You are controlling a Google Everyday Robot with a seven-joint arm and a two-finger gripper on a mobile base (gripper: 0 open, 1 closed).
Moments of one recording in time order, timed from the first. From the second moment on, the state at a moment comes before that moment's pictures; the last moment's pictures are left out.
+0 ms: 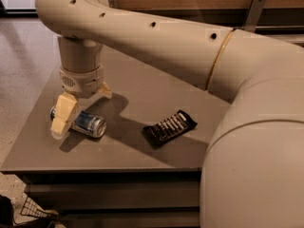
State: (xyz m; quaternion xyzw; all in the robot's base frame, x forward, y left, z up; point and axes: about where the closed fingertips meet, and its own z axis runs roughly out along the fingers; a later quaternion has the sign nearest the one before) arm 0.497 0.167 0.817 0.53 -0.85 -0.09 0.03
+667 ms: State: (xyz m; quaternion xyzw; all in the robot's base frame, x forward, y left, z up) arm 0.497 0.173 0.809 0.53 -0.84 -0.10 0.02
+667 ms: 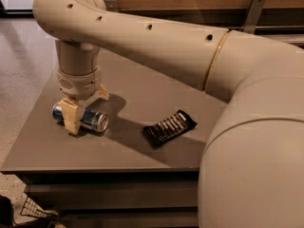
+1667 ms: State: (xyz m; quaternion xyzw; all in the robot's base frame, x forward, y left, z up) arm 0.497 0.173 0.823 0.53 -0.84 -0.10 0.02
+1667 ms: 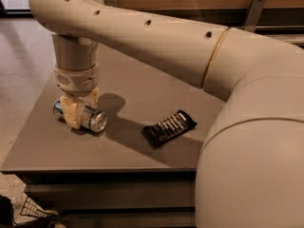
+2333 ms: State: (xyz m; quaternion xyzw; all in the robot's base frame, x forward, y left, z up) arm 0.502 0.167 0.841 0.55 -0.83 -0.10 -0.01
